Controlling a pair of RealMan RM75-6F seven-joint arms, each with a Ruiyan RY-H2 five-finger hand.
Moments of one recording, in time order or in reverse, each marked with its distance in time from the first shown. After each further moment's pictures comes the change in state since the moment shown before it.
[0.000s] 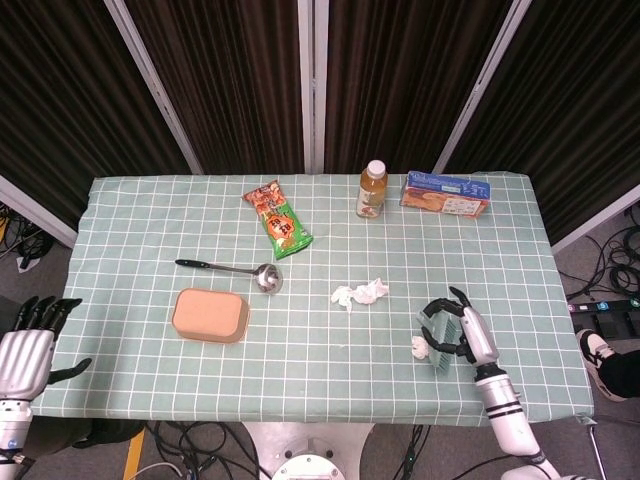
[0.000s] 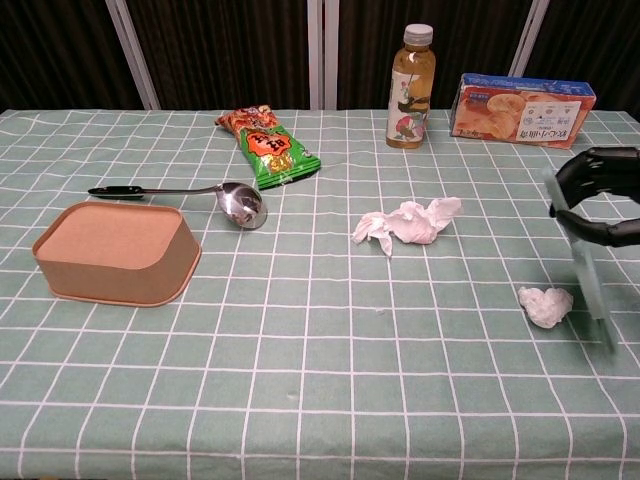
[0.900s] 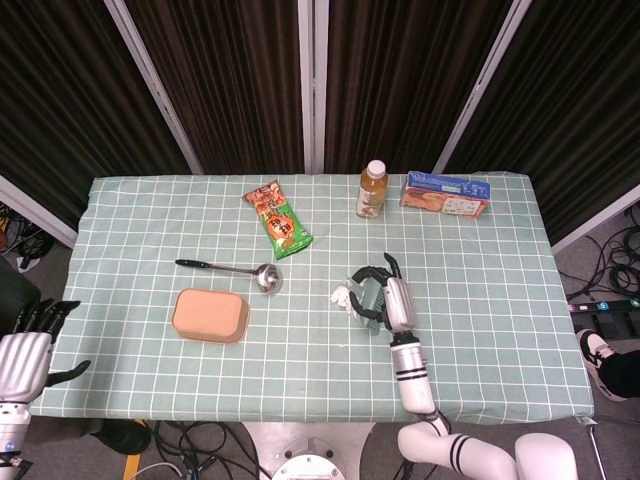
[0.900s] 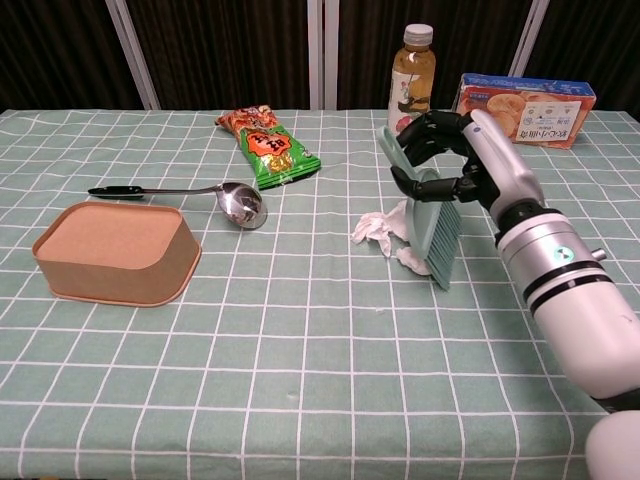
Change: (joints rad) left arm 0.005 -0.004 0.006 0.019 0.009 0.005 -0.032; right arm 0.186 -0.537 0.288 0.427 0.013 -0.015 -0.171
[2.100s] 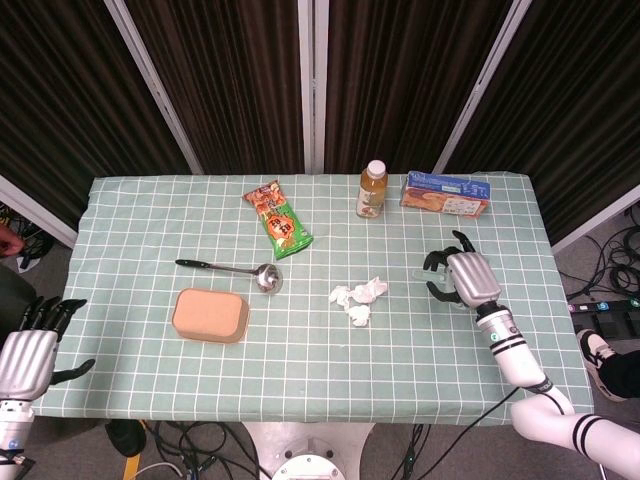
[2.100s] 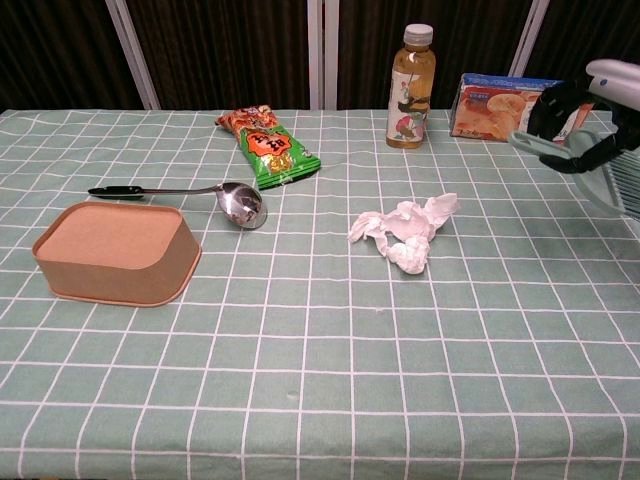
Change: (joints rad) left arm -0.015 0.006 0.001 -0.018 0.014 -0.012 0.014; right arm 0.006 0.668 -0.106 -0.265 -0.031 -0.335 -0.260
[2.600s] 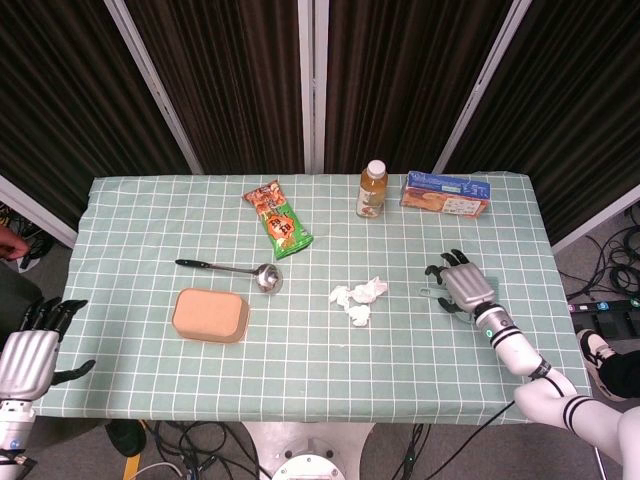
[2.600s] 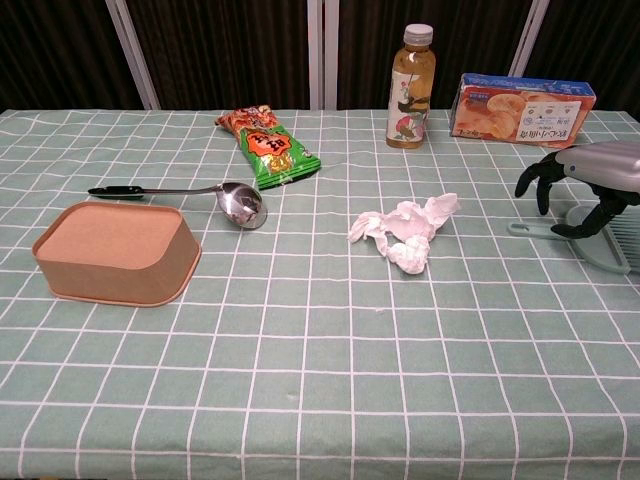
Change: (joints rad) left arm 0.000 0.006 0.002 -0.017 -0.009 -0.006 0.022; right arm 0.087 -0.080 -0.116 0.244 -0.022 -0.213 -0.042
